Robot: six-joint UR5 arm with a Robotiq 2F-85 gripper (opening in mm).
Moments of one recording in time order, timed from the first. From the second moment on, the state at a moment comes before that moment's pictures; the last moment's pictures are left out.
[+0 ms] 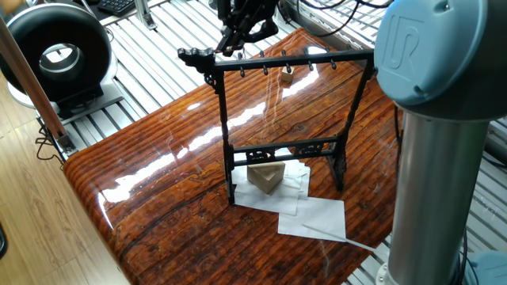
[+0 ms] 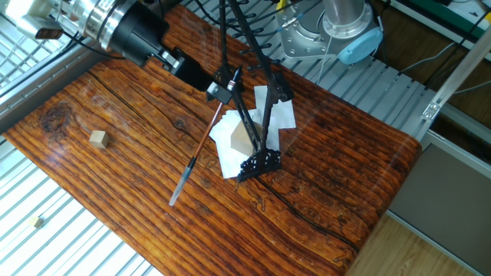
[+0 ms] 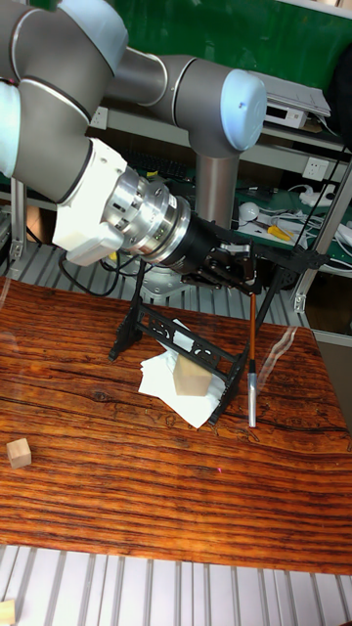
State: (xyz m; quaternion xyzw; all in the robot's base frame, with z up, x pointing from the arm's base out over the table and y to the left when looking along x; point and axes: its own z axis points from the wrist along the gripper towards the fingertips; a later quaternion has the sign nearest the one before) arm 0.540 0.112 0.307 -0.17 -0.84 -0.47 0.22
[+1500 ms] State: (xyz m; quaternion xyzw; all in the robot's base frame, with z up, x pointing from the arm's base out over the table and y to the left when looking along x) arm 0.550 0.113 0.309 -0.18 -0.84 -0.47 0.23
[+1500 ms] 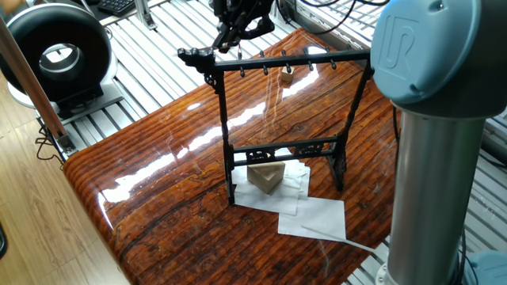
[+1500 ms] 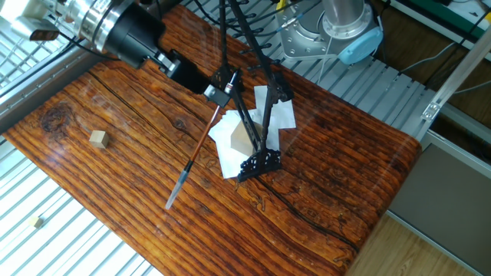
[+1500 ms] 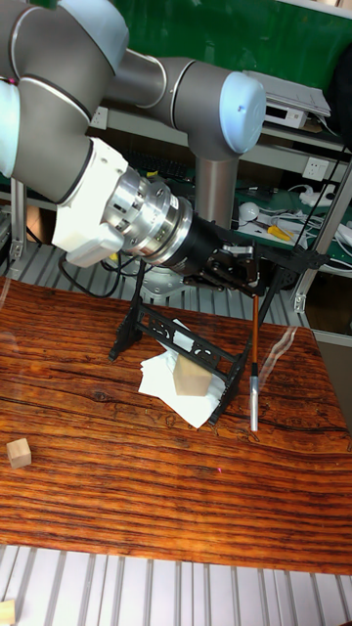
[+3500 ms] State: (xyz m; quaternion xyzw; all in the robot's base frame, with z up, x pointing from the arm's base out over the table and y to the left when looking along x) arm 0.542 0.111 0.310 -0.17 -0.84 -0.47 0.22
